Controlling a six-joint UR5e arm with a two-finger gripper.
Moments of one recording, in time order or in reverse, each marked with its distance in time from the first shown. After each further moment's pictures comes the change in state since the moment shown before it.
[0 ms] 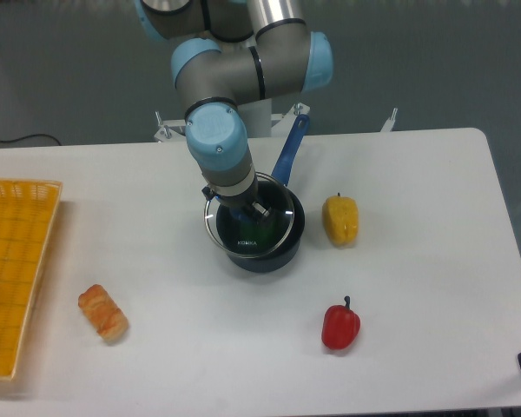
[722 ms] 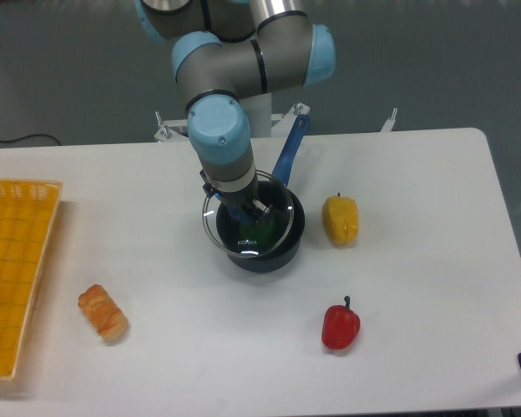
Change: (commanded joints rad) arm -0.003 0.009 0.005 -0.003 -0.005 -0.047
